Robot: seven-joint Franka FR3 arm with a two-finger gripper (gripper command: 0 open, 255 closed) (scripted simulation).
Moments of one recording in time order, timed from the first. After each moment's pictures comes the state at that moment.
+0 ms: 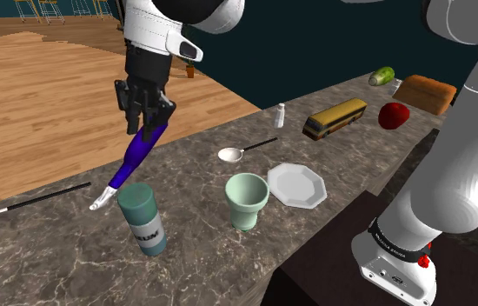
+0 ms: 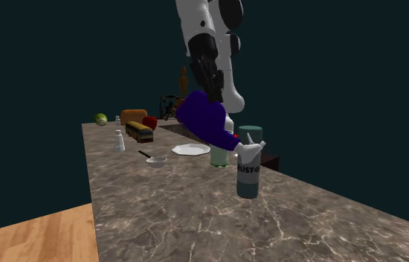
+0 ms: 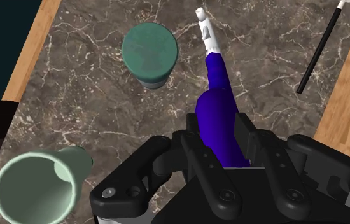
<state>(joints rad) 0.04 0.15 0.61 -1.72 0.23 2.05 1.81</state>
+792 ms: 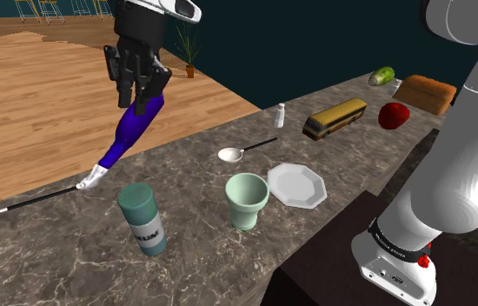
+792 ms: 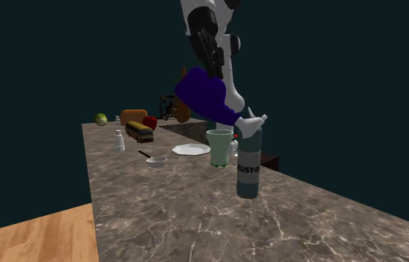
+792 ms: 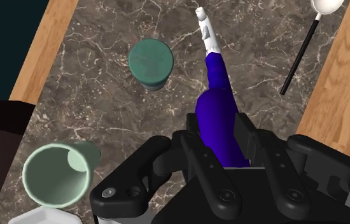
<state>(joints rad) 0.04 0.16 0.61 -1.56 0.21 1.90 1.85</state>
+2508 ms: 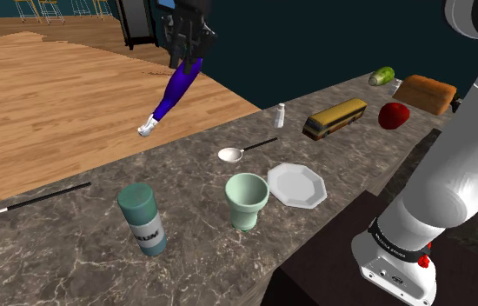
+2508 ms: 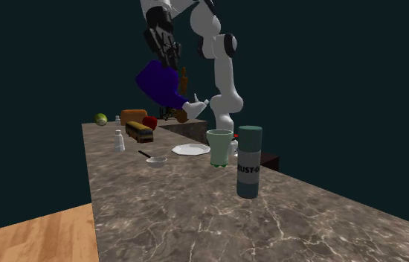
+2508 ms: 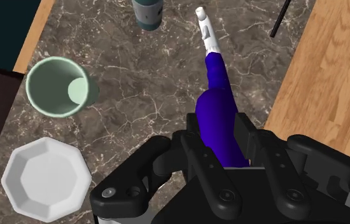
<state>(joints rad) -0.14 0.10 0.50 -1.52 0.29 1.73 1.60</state>
